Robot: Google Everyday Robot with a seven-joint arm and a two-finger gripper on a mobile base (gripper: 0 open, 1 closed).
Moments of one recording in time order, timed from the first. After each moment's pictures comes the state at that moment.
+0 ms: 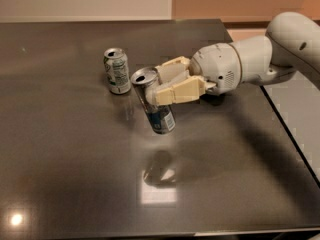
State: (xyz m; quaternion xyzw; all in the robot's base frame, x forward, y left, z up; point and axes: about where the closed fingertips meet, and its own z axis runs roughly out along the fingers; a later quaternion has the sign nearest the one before) arm 0.453 0.007 0.971 -0.58 0.50 0.52 0.38
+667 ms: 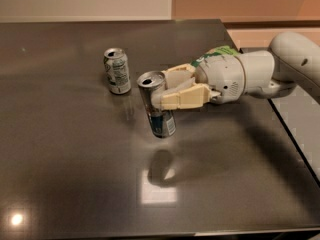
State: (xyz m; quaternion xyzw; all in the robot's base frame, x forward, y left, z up) arm 0.452 -0.004 0.962 -0.55 0.48 0.55 0.41
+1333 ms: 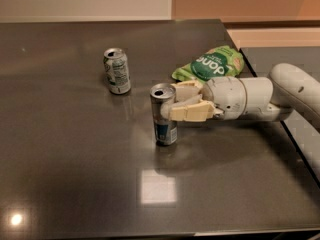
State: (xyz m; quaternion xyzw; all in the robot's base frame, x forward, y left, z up) arm 0.464 -0.022 0.923 -0.51 0.47 0.56 0.45
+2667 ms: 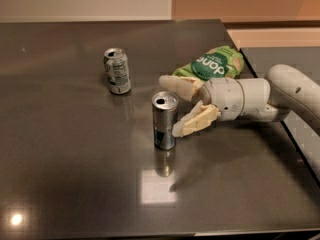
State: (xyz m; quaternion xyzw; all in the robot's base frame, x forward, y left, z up) arm 0.463 -0.019 0.920 -0.51 0.46 0.56 0.45
